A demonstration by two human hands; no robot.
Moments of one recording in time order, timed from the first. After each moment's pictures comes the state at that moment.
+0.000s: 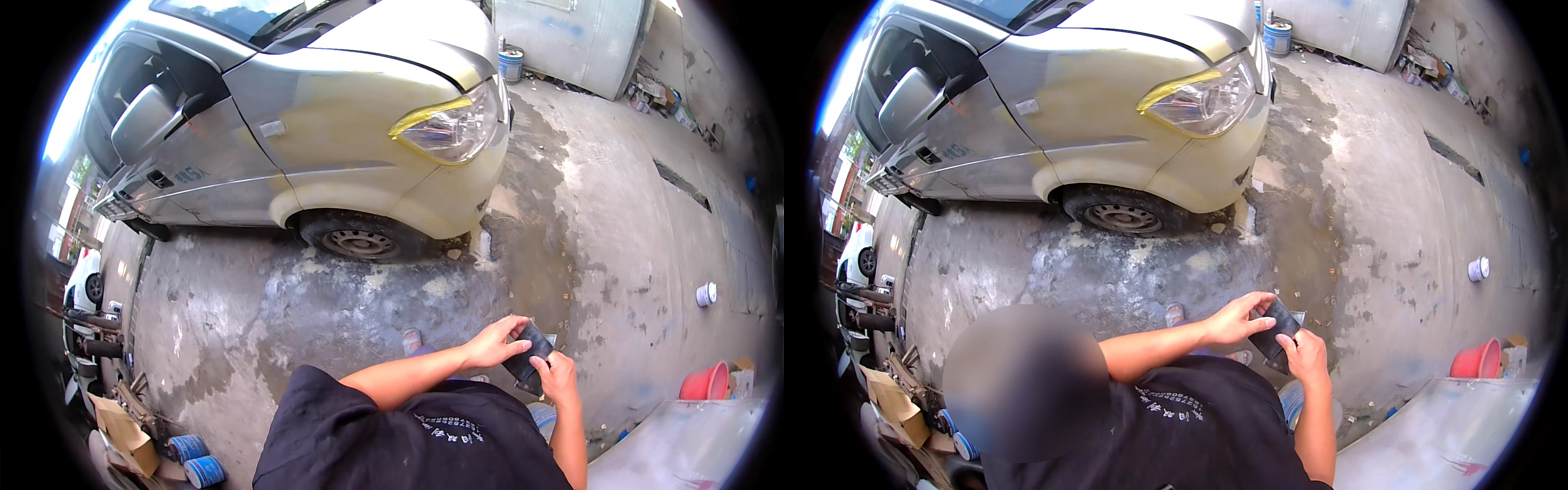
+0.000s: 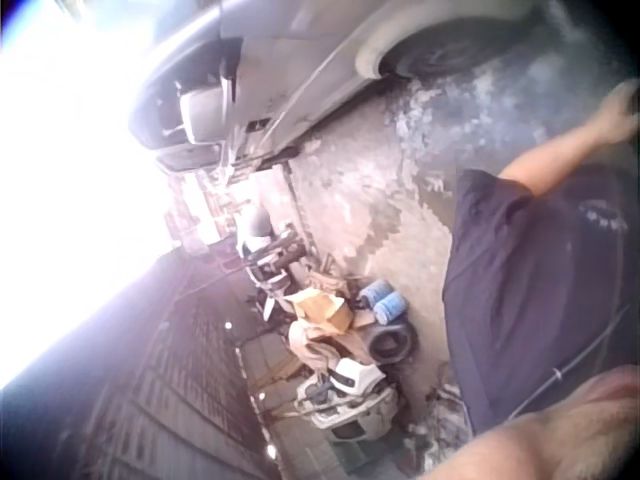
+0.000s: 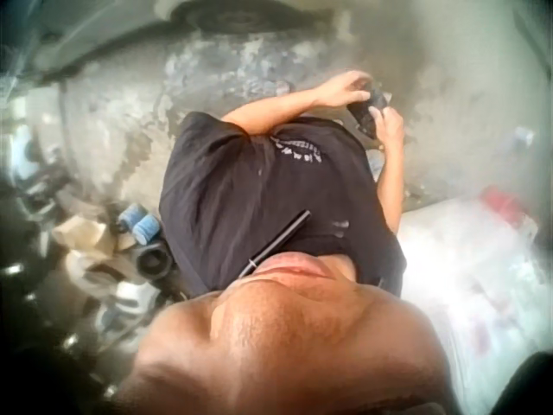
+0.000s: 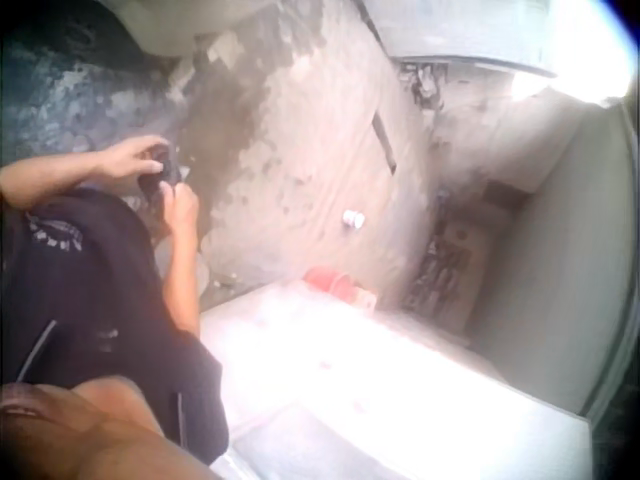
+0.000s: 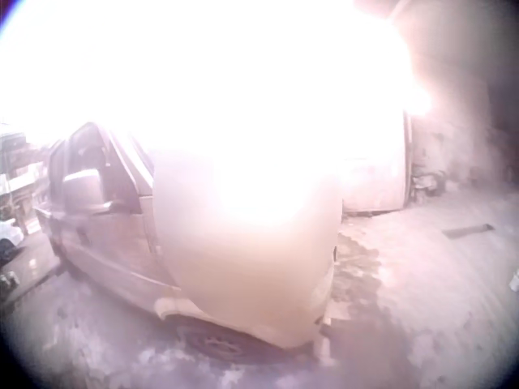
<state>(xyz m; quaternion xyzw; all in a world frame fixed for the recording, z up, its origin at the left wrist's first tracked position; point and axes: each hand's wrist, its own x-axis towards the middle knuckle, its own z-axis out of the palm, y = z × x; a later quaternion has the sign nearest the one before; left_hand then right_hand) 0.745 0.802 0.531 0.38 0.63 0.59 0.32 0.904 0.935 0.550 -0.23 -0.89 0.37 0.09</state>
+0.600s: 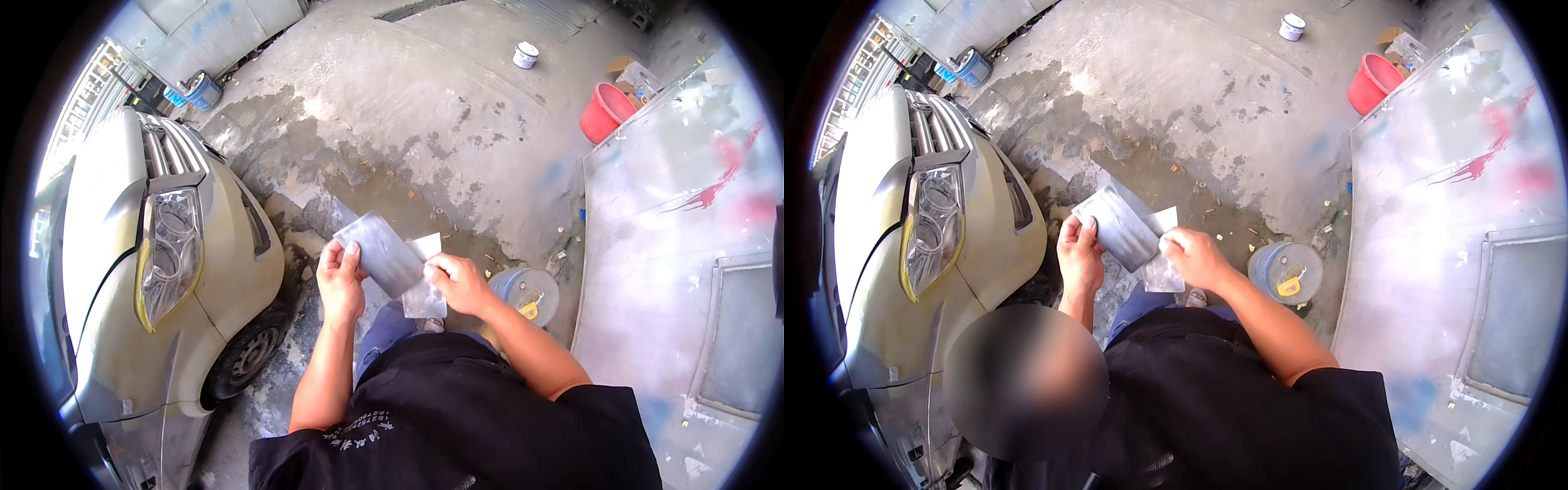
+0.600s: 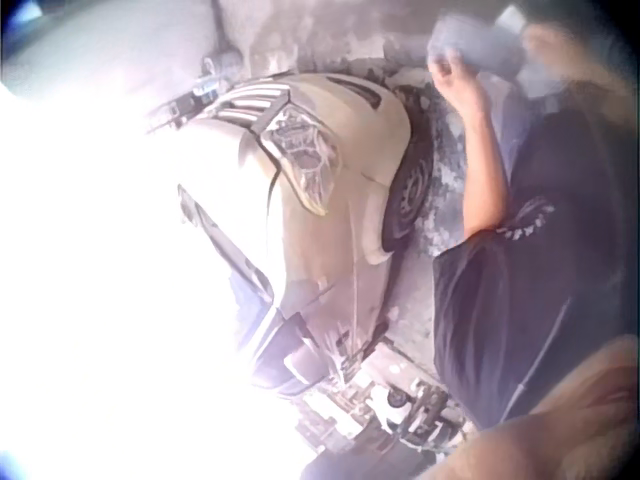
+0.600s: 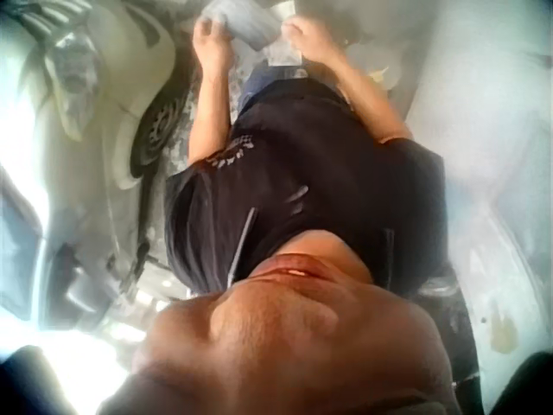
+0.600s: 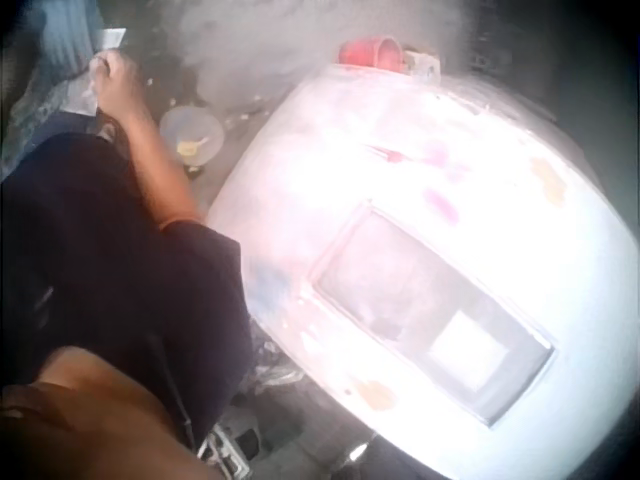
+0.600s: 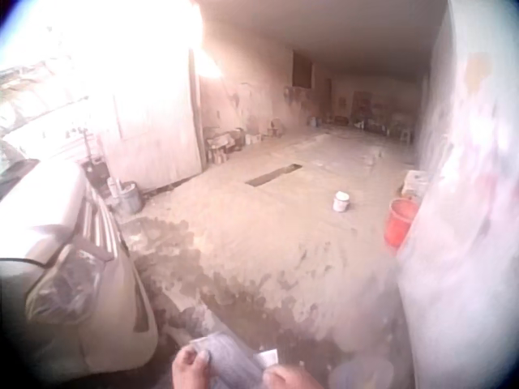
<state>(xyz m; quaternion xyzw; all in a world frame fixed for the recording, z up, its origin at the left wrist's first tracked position) 0.751 1.011 0.547 0.18 0.50 0.68 0.51 0.963 1.049 0.549 -0.42 -0.73 0.47 0.27</state>
